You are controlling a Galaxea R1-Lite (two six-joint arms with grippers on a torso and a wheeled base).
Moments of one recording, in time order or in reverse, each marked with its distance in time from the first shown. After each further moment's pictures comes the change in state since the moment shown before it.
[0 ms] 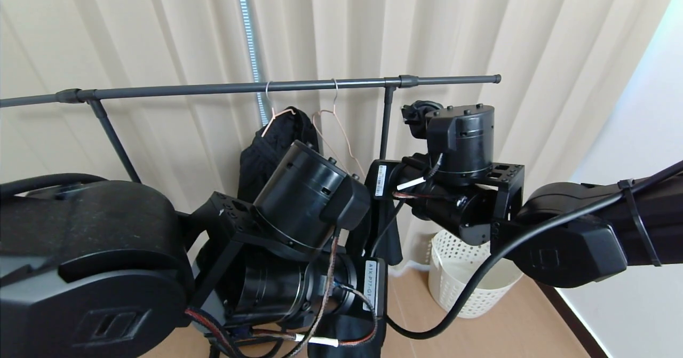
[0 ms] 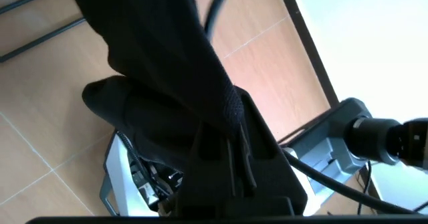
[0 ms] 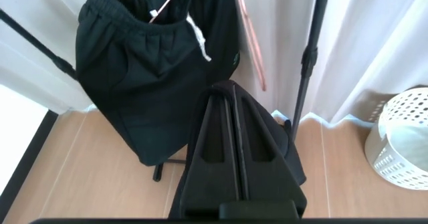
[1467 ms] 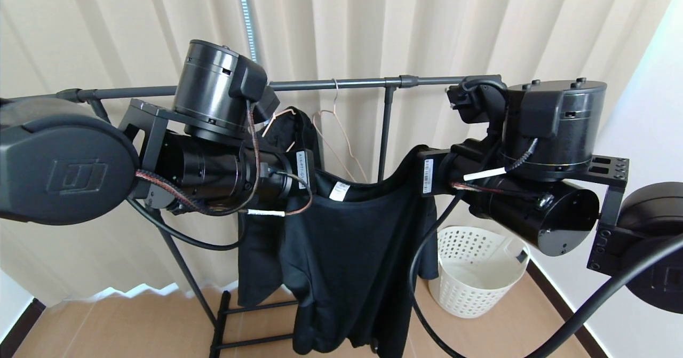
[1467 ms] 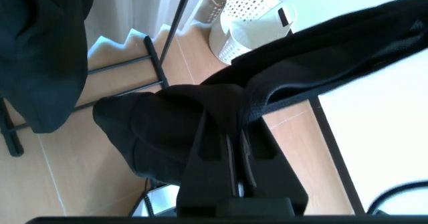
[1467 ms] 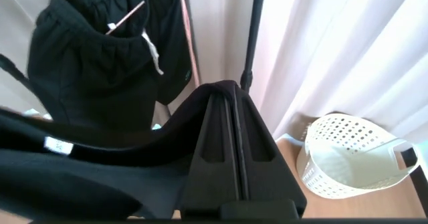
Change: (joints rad) left arm 0.297 -0.016 -0.149 -0.045 0.022 0.131; right arm -0.005 -0.201 0.143 -0.001 -0.104 -0.216
